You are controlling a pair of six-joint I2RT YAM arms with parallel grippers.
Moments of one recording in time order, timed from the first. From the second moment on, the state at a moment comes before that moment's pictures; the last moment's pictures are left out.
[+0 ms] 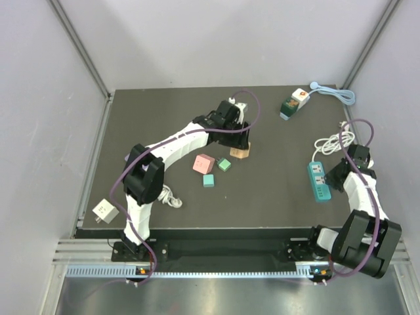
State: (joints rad) left arm -0.70 2.01 1.70 -0.49 0.15 -0.37; right arm -0.39 1.16 0.66 -0.55 0.02 0.51
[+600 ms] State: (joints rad) left arm -0.71 2.15 1.74 -0.59 0.15 -0.37; right arm -0.10 1.05 0.71 -0.57 0.12 0.52
